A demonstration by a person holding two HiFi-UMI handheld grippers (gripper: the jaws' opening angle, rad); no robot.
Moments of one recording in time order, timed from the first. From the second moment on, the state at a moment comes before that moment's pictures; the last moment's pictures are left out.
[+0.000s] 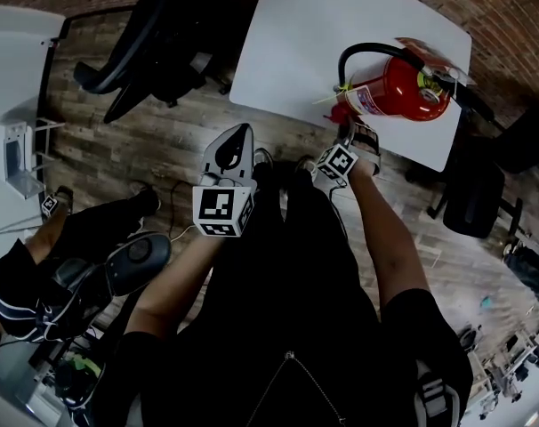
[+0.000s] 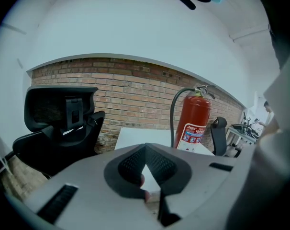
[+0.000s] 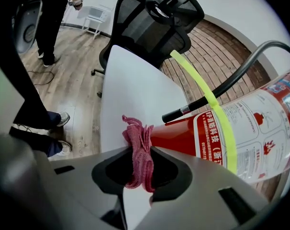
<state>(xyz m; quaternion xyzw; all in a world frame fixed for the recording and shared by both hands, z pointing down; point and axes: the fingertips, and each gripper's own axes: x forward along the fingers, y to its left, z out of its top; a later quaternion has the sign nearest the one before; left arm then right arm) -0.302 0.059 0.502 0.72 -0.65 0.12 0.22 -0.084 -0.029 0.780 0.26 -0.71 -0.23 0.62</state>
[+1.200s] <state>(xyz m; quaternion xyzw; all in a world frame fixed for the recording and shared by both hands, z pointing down) -0.288 0.066 0.474 0.75 -0.62 0.09 0.20 -0.085 -0.029 0.694 0.29 -0.70 -0.25 0.61</state>
